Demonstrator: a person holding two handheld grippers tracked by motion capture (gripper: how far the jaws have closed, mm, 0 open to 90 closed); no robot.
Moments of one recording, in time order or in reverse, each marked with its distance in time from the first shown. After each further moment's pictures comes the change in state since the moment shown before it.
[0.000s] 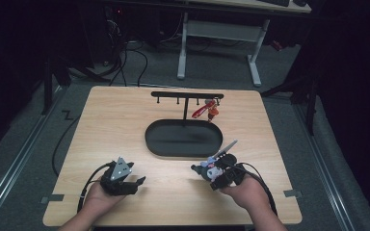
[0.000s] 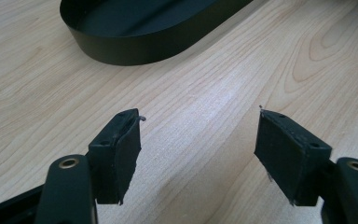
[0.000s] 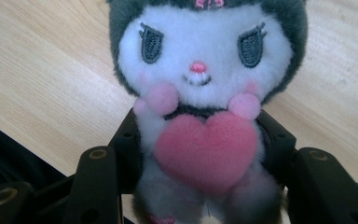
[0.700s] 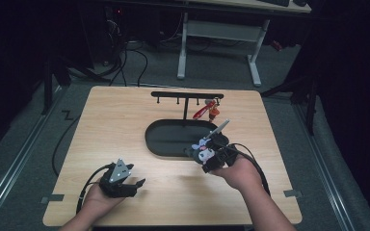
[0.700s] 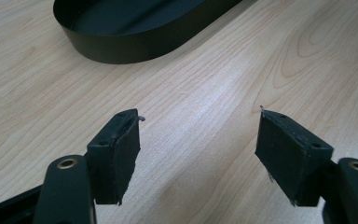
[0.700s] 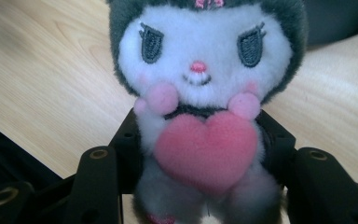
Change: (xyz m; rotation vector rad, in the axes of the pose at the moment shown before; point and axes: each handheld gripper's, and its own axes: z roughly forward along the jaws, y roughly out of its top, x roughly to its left) left arm -0.003 -0.002 -0.007 -0.002 -0.020 0.001; right arm 0.013 0.049 -0.038 -0.053 -0.010 -0.038
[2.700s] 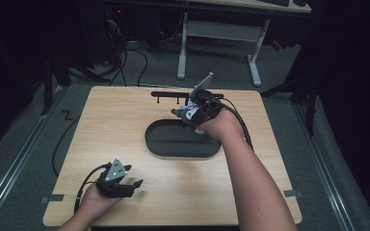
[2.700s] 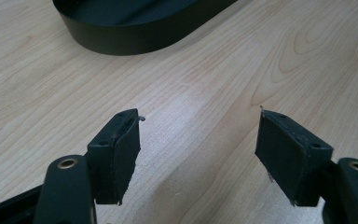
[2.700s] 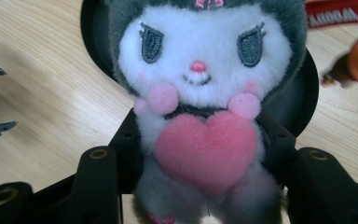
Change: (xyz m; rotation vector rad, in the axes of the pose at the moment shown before) left arm 0.005 -0.005 -0.003 0.010 -0.031 -0.020; right arm -0.012 0.116 -0.039 -0.016 -0.050 0.012
